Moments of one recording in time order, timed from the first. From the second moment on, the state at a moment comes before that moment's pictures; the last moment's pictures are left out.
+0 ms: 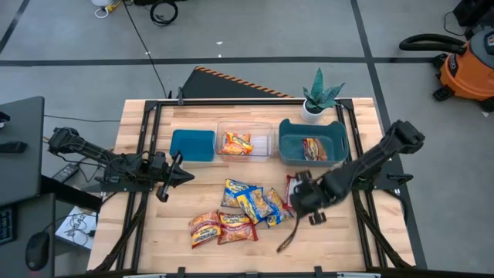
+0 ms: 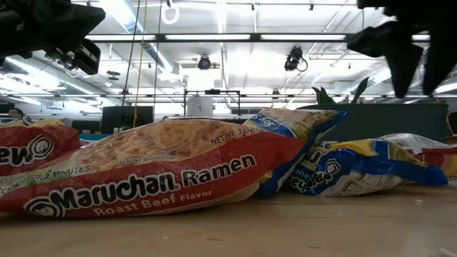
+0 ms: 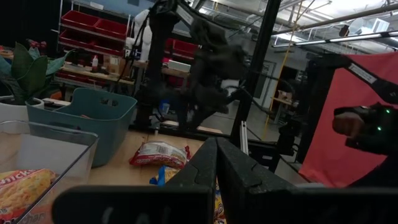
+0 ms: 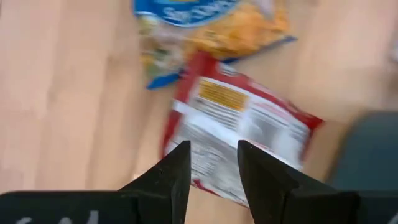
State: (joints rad) left arm -0.35 0.43 0.01 0.62 -0.24 -0.22; right arm 0.54 1.54 1.11 -0.97 0.16 0.28
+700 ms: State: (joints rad) left arm -0.35 0.43 0.01 0.62 -0.23 -0.22; right arm 0.80 1.78 1.18 -1.09 0.40 0.61
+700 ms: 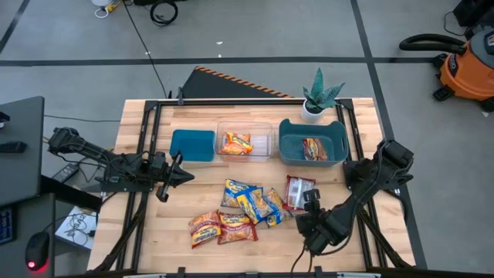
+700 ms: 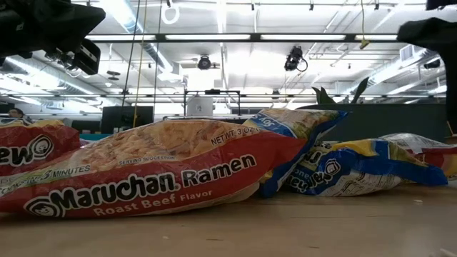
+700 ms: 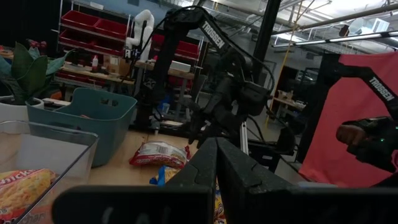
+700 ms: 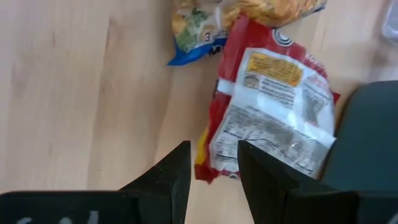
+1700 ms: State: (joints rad) left arm -0.35 0.43 0.01 0.62 -0.23 -0.22; right arm 0.81 1.78 1.08 -1.19 0.47 0.71
